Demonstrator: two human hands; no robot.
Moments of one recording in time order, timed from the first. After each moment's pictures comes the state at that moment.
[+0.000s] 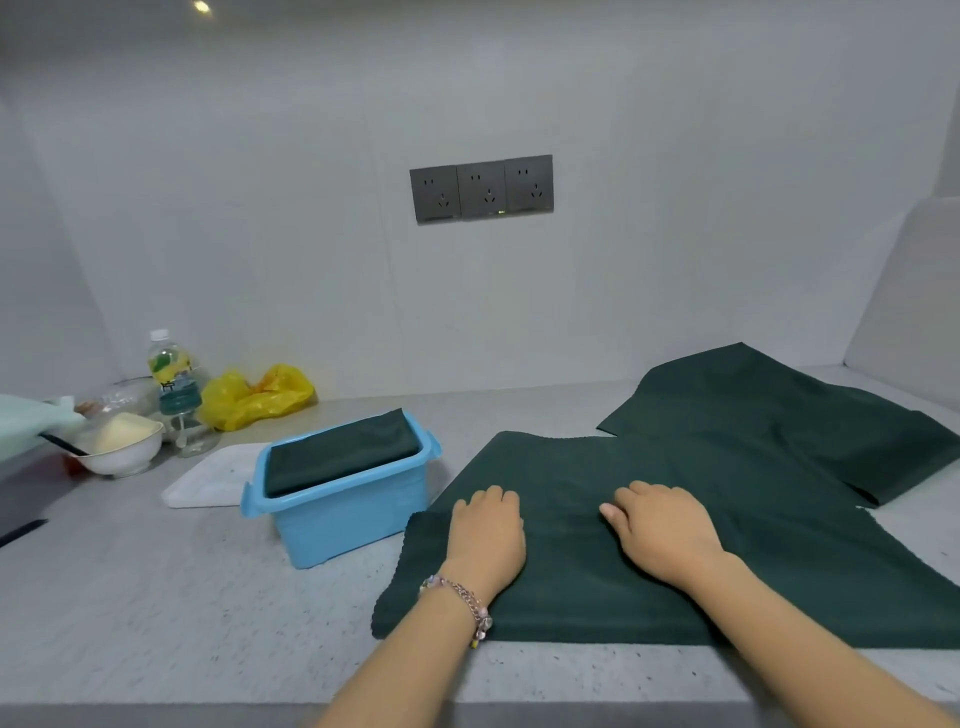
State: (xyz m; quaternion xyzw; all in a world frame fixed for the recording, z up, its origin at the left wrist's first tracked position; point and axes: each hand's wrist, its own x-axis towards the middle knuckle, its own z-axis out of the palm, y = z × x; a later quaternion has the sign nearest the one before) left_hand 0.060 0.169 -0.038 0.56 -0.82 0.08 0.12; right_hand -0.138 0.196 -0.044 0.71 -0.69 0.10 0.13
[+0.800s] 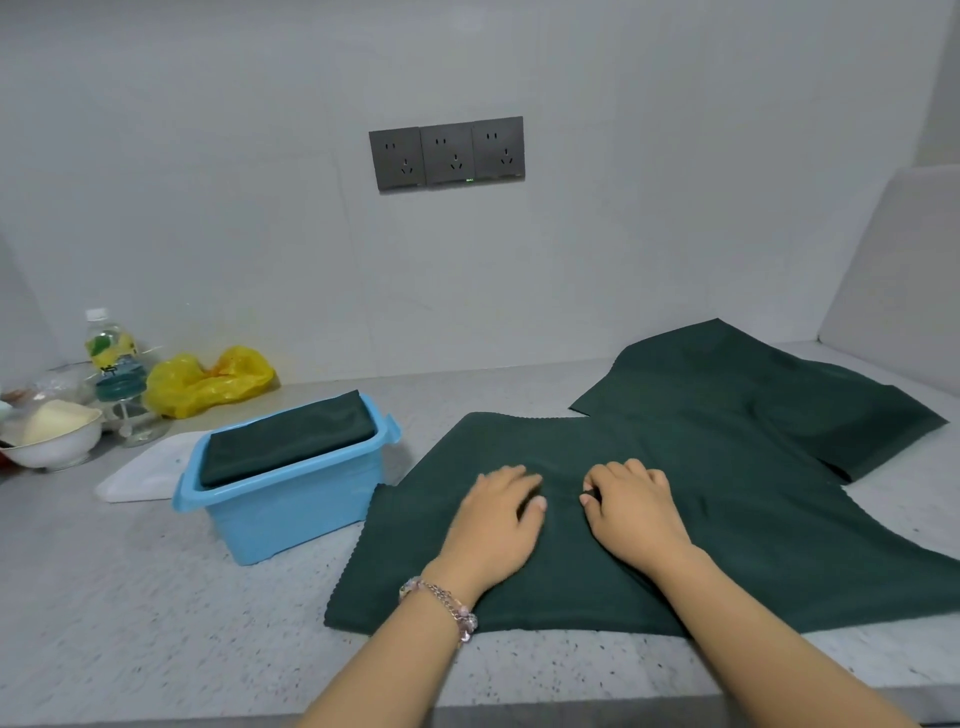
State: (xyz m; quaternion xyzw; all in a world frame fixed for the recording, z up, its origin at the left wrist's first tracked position) left_hand 0.033 0.156 -0.062 0.47 -0.85 -0.08 0.22; right_hand -0.148 0.176 -0.071 0.69 -0.69 0.20 0.09
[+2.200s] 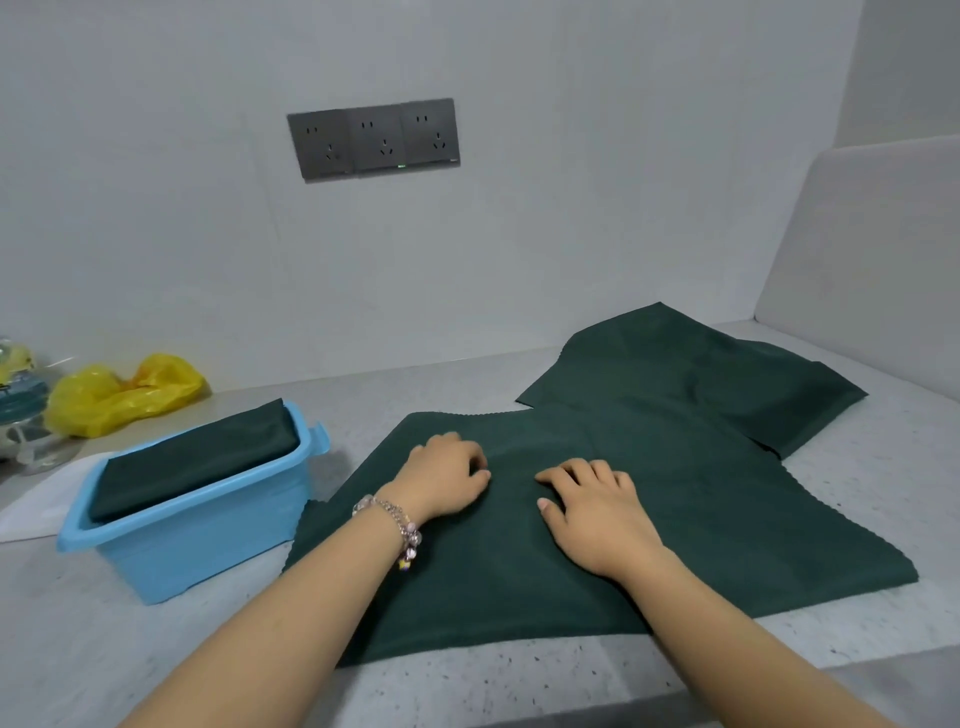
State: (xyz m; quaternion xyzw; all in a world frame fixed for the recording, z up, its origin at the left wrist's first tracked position) left_hand 0.006 0.099 -0.025 0.50 -0.86 -0.04 0.06; right_hand -0.169 0.191 -0.074 0.69 -0.70 0.18 0.02
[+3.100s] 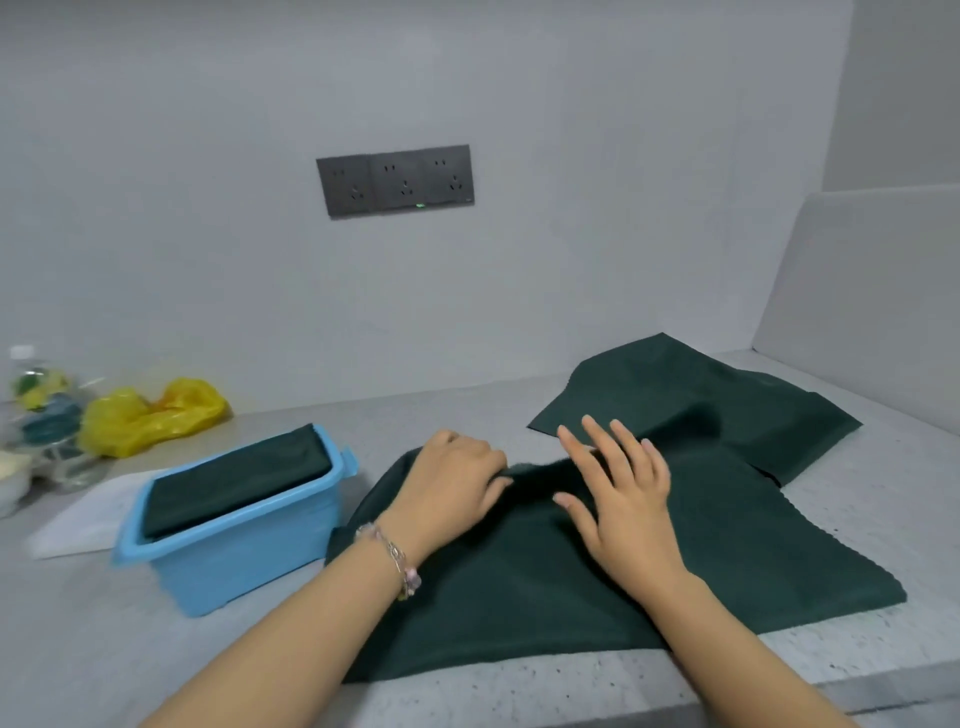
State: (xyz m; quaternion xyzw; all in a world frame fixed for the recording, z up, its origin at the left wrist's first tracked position) left_hand 0.021 0.140 0.012 0.34 -0.90 0.20 0.16; right_hand -0.162 0.224 -0.036 0.65 -0.63 0.36 0.24
